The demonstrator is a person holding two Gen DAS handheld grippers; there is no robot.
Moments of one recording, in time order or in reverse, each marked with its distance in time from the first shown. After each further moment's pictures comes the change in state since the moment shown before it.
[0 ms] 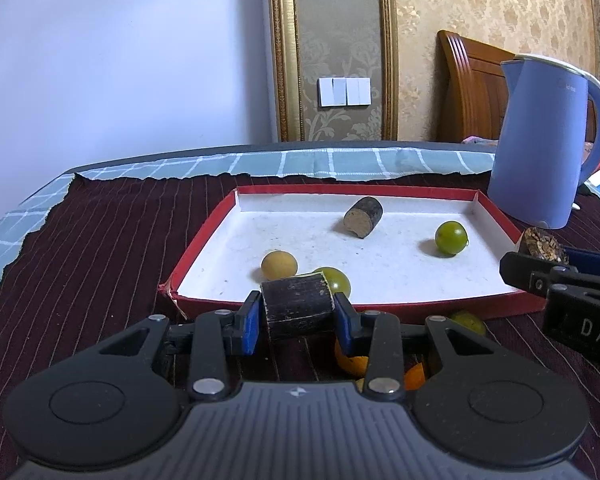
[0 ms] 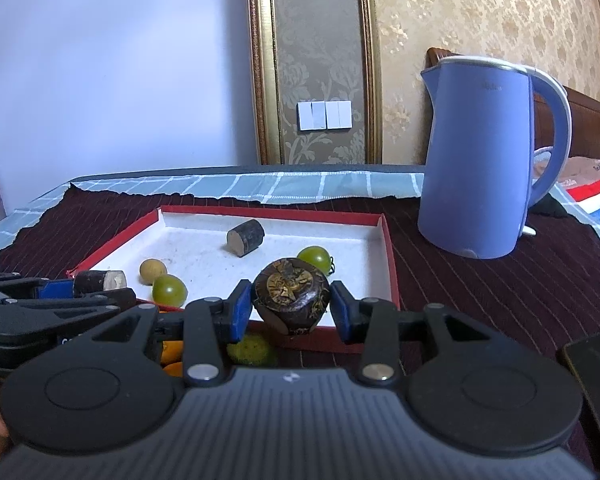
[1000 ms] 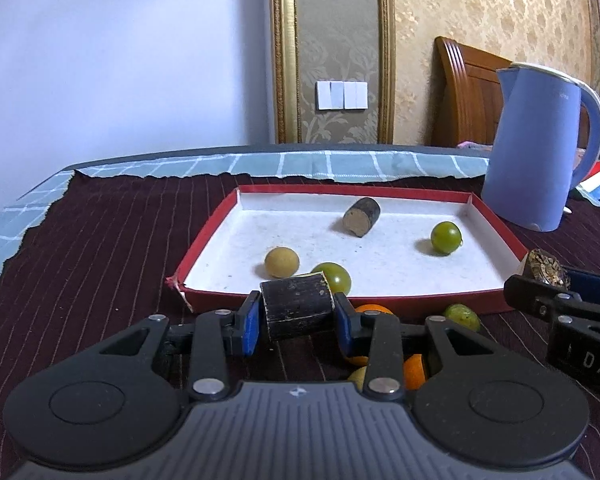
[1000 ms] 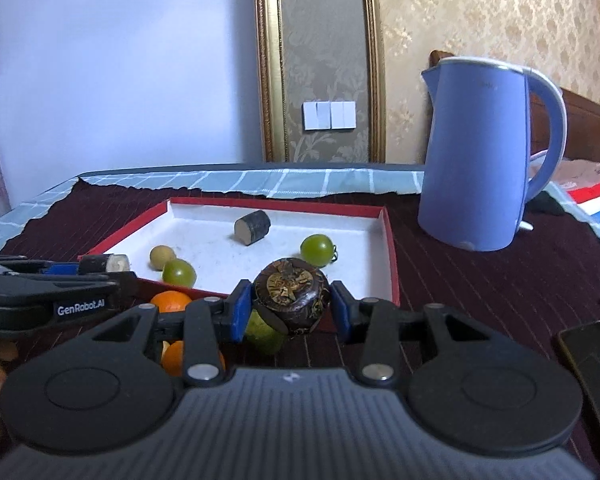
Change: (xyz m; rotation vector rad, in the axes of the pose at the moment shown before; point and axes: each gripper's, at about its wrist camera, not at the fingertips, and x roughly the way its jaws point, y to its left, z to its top) left arm -0.009 0.008 -0.005 -0.016 -0.011 -0.020; right arm -0.013 0.003 -0.012 -0.013 -0.004 0.003
